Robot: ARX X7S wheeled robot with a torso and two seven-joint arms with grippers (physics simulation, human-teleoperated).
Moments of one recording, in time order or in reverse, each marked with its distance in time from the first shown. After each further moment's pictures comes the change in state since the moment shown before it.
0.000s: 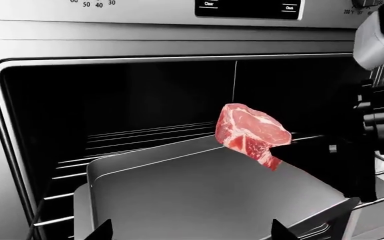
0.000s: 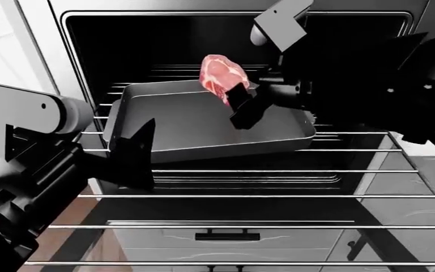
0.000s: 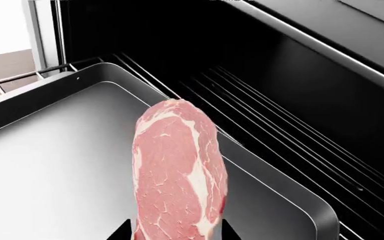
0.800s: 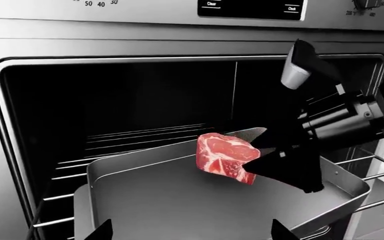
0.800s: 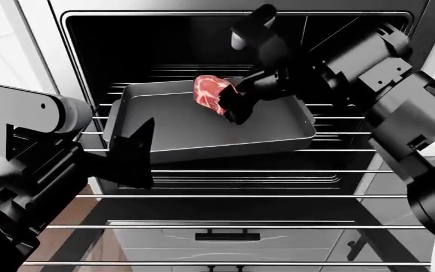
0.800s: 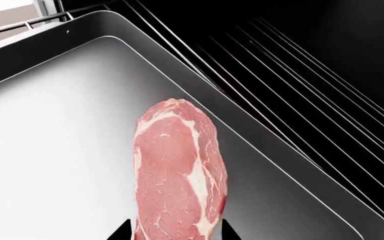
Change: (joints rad) left arm 0.020 -0.003 -0.004 -0.004 0.042 0.011 0.045; right arm 0.082 -0.324 -0.219 0.662 -0.273 -0.109 -0.567
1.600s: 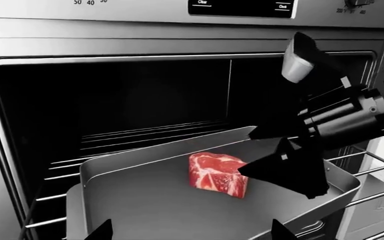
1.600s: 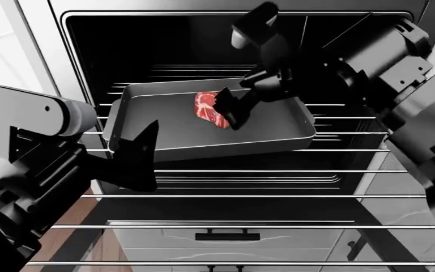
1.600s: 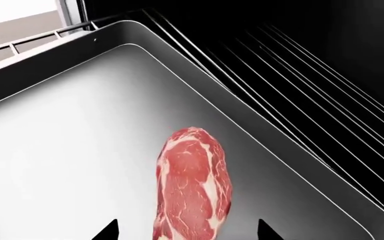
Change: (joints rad) left arm -0.014 -0.007 0.026 0.008 -0.022 0.014 -0.012; right arm 0.001 0.070 0.051 -0.152 0.052 0.067 0.057
